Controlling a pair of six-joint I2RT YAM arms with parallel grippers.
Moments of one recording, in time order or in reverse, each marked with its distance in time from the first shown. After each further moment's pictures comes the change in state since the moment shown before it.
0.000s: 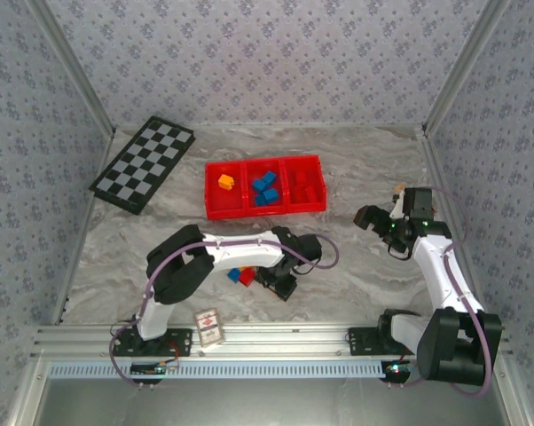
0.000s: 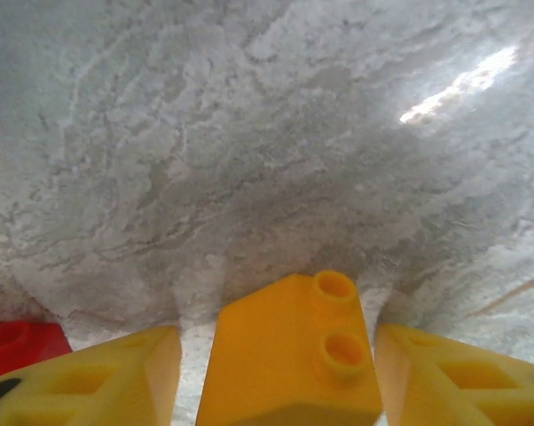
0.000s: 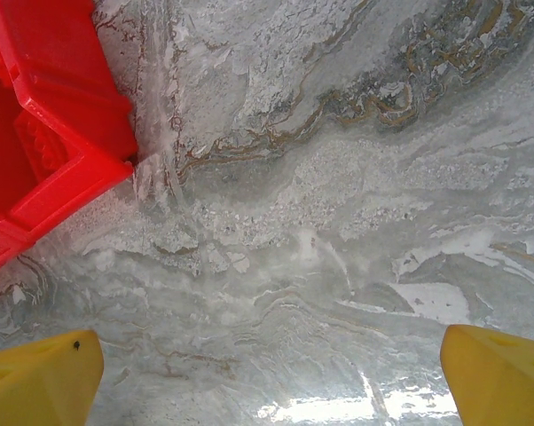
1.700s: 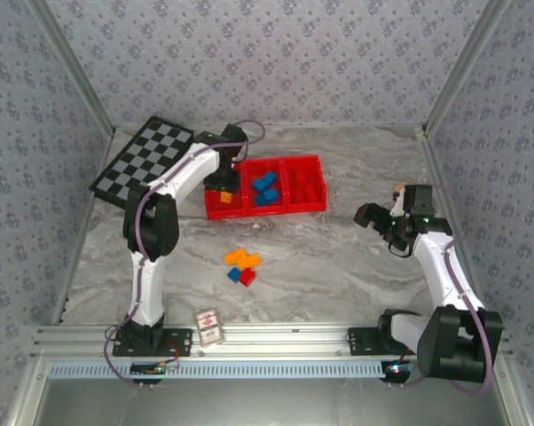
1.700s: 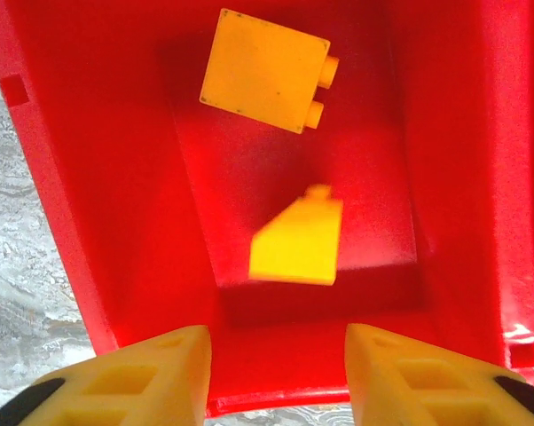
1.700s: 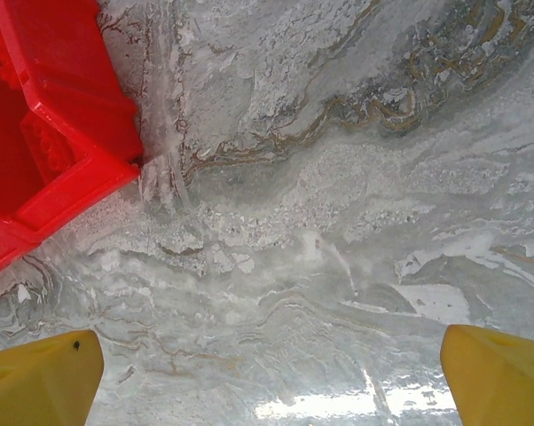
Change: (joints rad) left arm 0.711 0.113 0.483 -0.105 -0.191 0.191; right arm 0.000 0.016 0.034 -0.027 0.000 -0.006
